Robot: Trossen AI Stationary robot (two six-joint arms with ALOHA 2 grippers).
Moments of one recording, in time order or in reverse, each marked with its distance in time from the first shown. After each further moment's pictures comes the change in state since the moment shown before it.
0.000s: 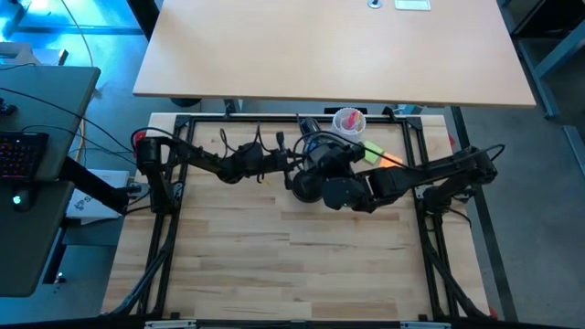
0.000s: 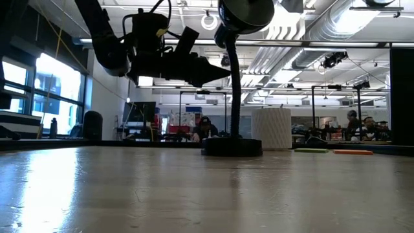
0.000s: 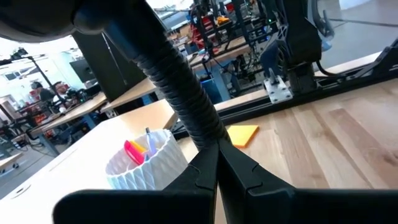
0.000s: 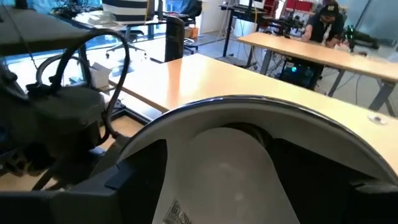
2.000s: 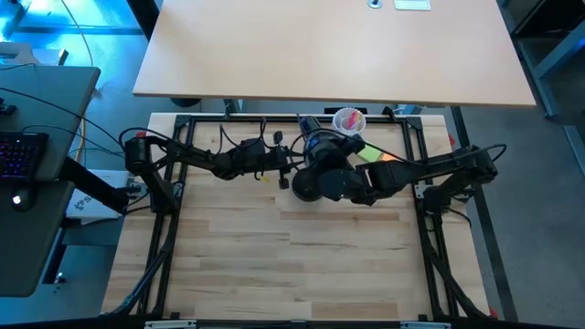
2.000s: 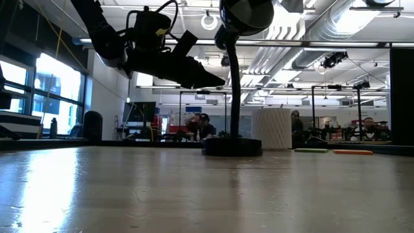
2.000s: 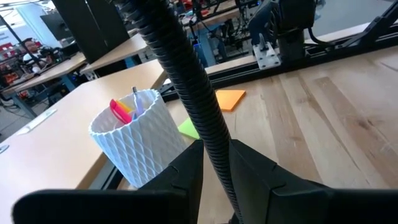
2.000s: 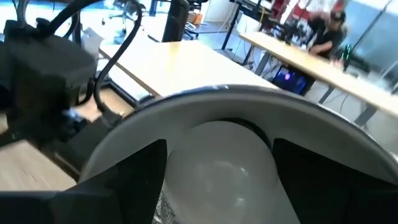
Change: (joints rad) left arm 0.024 -0.090 -0.001 -0.263 0.022 -0.052; right arm -0.056 -0.008 -0.002 -0.045 -0.065 -0.175
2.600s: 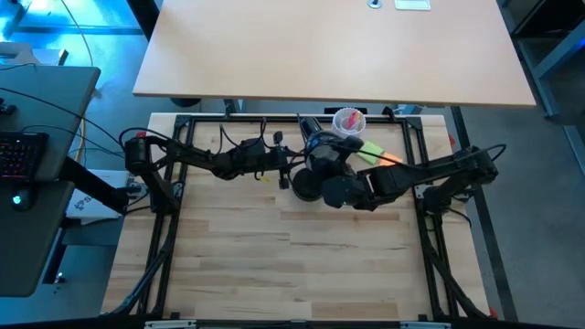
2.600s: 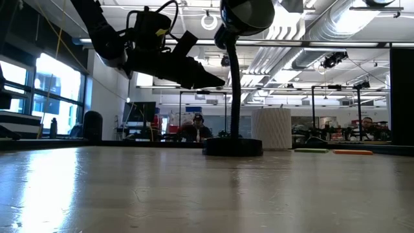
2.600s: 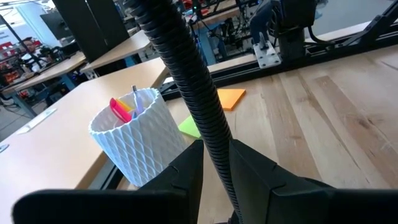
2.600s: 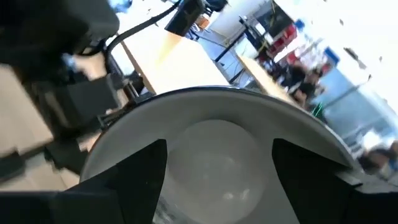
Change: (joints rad) left arm 0.000 0.000 0.000 -0.003 -0.001 0.000; right arm 0.037 0.000 0.000 -0.002 0.044 -0.423
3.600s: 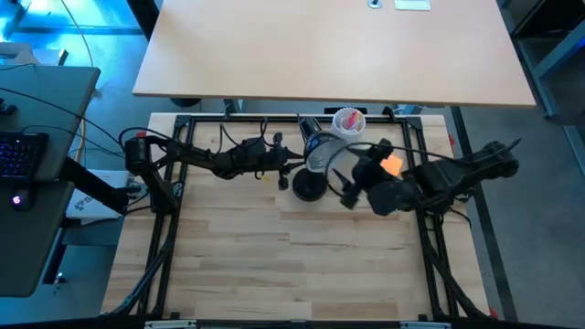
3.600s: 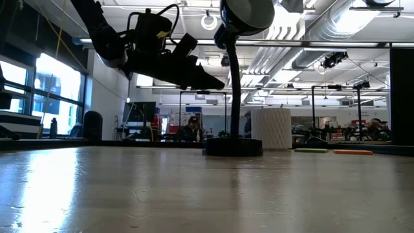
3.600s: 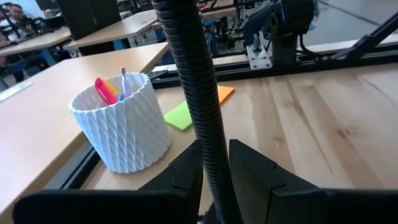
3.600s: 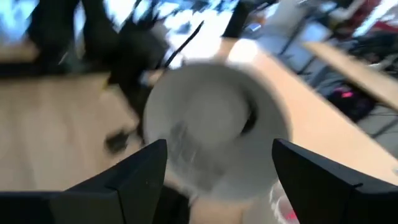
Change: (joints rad) left arm 0.010 0.000 0.000 -0.030 0.037 -0.146; right arm 0.153 -0.227 0.000 -0.291 -0.154 0.412
